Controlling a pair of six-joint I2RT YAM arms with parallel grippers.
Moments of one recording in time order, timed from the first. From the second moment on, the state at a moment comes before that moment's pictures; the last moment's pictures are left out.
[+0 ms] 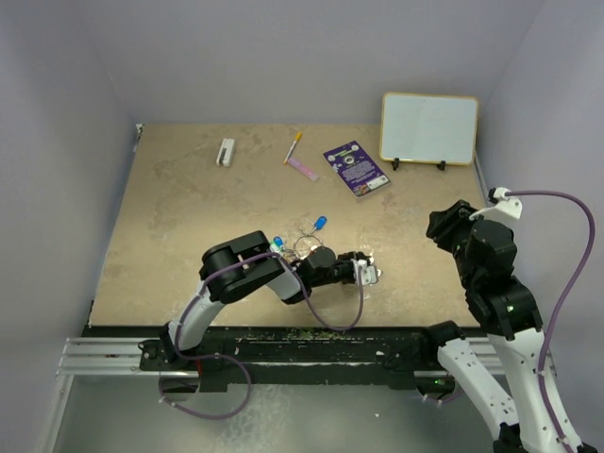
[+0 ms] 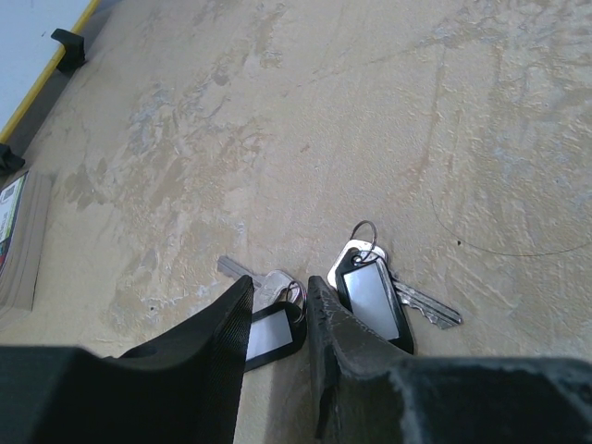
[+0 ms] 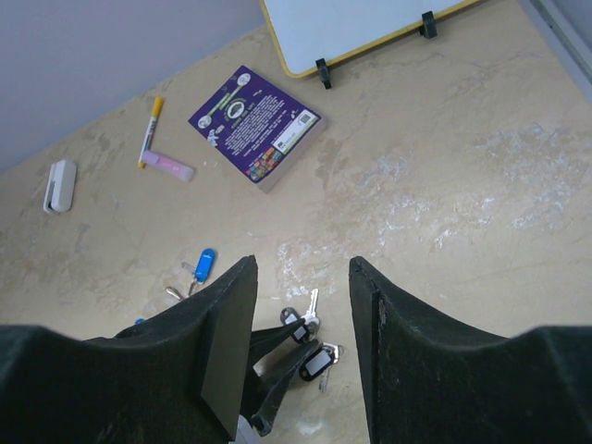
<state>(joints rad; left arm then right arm) -1.06 2.21 0.93 1.12 0.19 0.51 0.27 0.56 0.92 -0.67 0.38 0.53</state>
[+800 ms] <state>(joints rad) -1.06 2.25 0.98 1.11 0.20 0.50 0.27 0.59 0.92 -0.67 0.38 0.53</state>
